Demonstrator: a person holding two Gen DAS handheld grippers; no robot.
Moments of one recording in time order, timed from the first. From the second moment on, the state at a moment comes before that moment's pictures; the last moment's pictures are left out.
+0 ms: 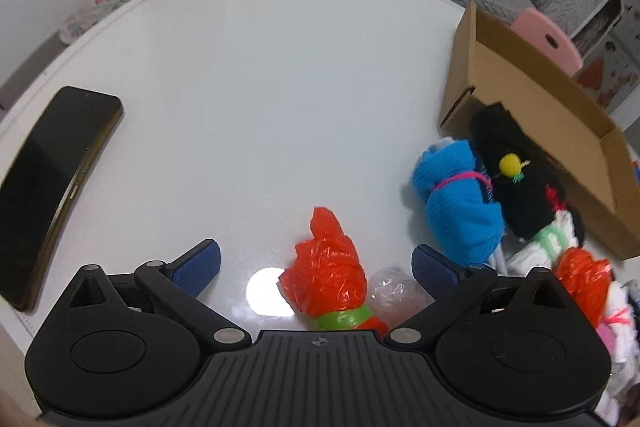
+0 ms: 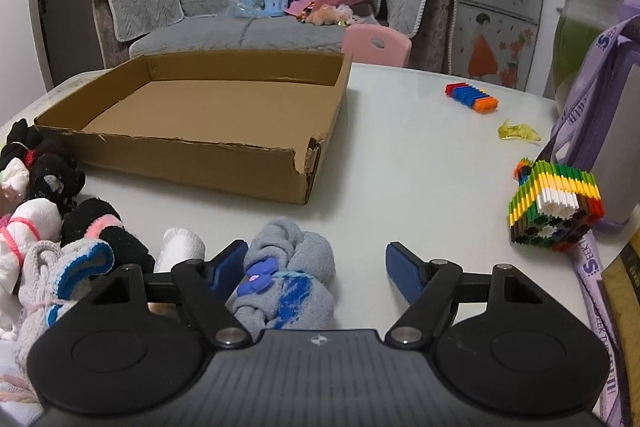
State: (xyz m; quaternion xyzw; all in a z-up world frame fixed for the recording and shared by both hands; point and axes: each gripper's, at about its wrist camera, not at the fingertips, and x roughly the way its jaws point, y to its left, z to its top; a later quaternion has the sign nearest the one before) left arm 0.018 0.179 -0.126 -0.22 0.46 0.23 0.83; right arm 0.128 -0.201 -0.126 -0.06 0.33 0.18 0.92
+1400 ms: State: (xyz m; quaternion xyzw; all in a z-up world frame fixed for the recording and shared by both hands) left arm 0.030 0.151 -0.054 -0.08 0.39 0.20 0.90; right arm 0.106 -0.255 -0.078 0.10 0.28 0.23 0.93
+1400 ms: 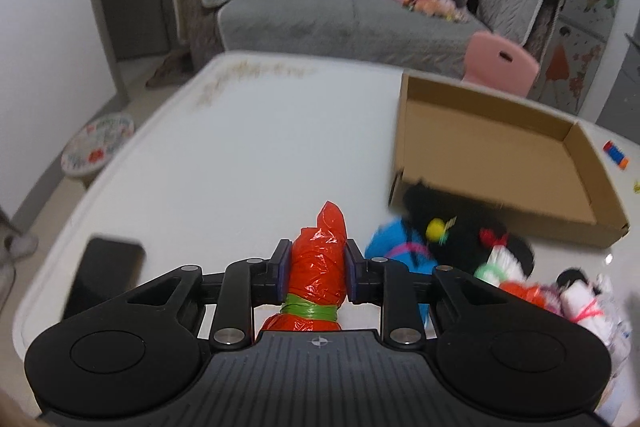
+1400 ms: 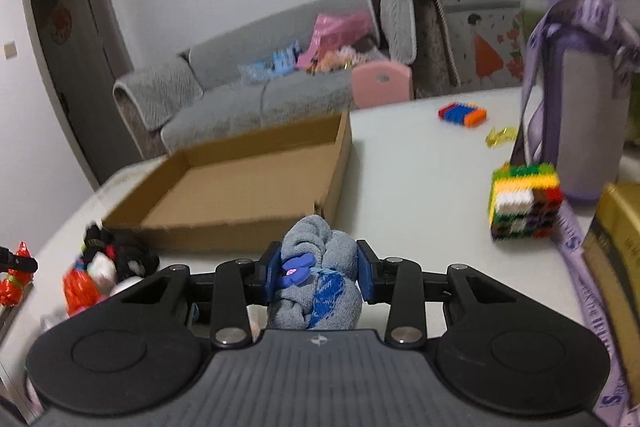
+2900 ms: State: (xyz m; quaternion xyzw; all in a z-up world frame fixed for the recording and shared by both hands) left arm 0.329 0.148 -0.113 -0.07 0.45 0.05 0.89; right arm 0.280 -0.053 -0.070 0.01 0.35 0.35 0.87
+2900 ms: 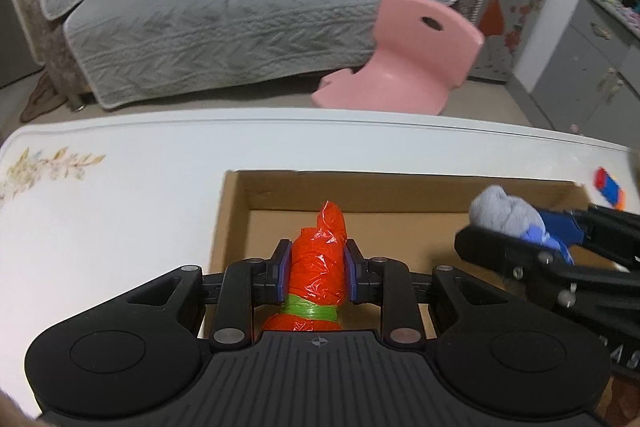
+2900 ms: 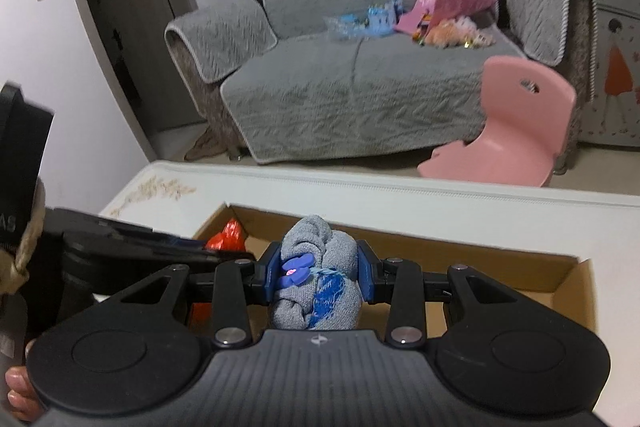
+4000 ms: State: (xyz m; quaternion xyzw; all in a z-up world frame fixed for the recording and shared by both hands) left arm 0.326 0.178 -0.126 -0.14 0.43 0.04 0.89; right arm 0.316 -0.025 -0.109 0.08 0.42 0.36 0.83
